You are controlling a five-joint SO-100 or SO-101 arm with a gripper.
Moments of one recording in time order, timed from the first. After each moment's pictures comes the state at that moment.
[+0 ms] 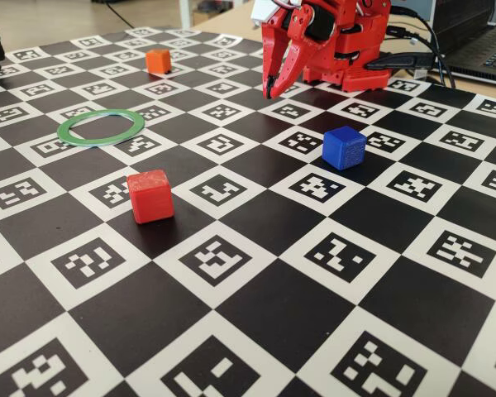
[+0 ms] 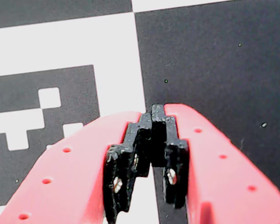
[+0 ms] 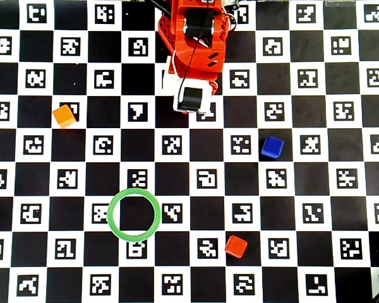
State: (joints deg) arm 4.8 189.5 179.5 74.1 -88.2
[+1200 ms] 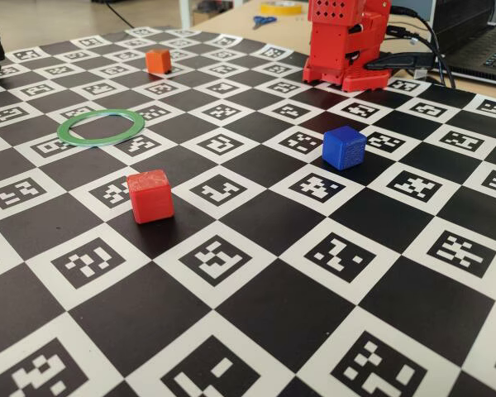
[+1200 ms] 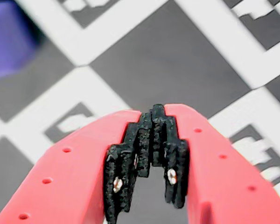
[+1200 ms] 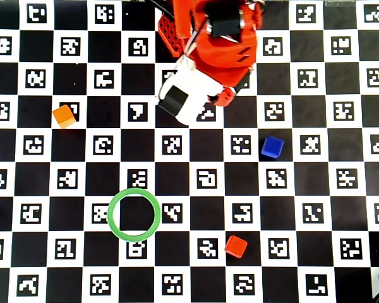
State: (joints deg) arm -14.1 120.8 96.2 98.2 -31.3
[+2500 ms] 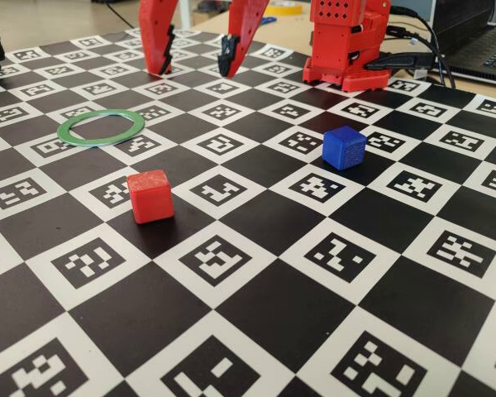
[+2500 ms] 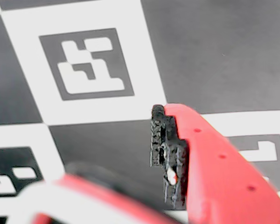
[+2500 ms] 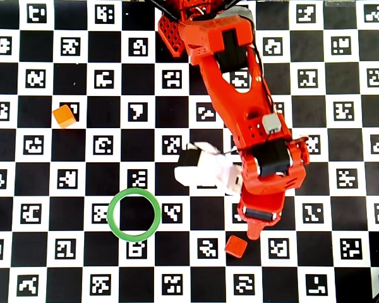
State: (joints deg) arm -13.7 53.7 36.3 90.4 27.5
